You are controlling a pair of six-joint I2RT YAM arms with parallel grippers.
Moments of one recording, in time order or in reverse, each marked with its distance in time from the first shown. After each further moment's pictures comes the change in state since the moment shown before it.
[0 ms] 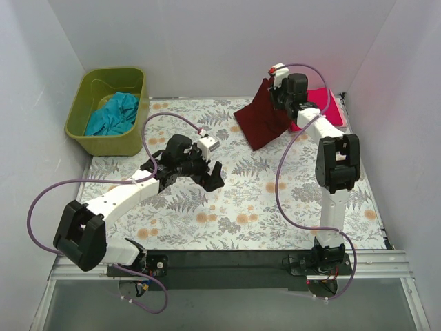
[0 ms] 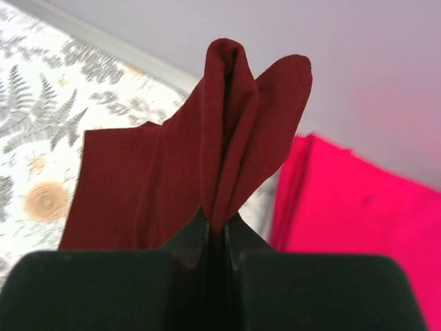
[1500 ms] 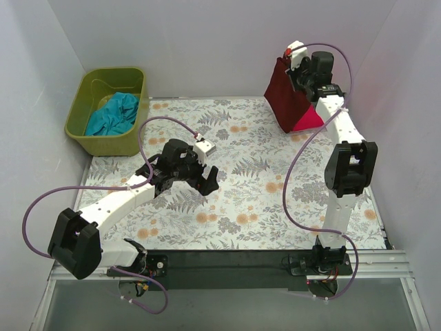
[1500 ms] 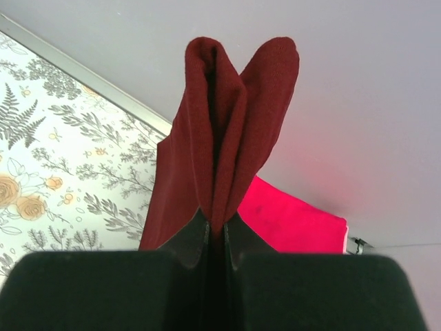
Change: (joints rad) left arm 0.001 -0.071 -0.050 -0.040 -0.076 0.040; right arm -0.087 -0.084 0.219 -0.213 -0.060 -0.216
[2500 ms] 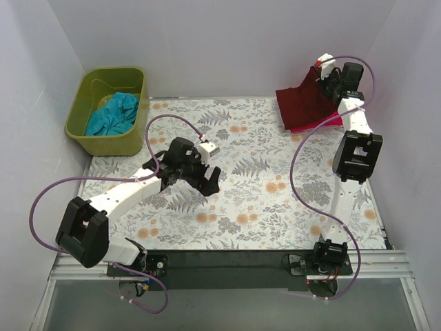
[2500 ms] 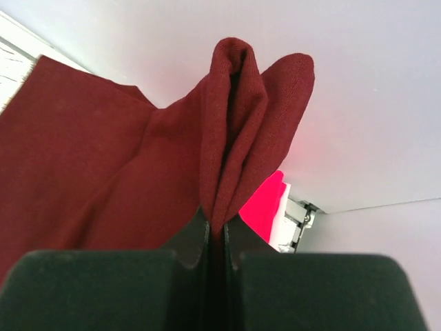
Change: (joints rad) left arm 0.000 0.097 0.053 -0.079 0.015 -0.002; right arm -0.261 0.311 0.209 0.015 -0.174 -0.163
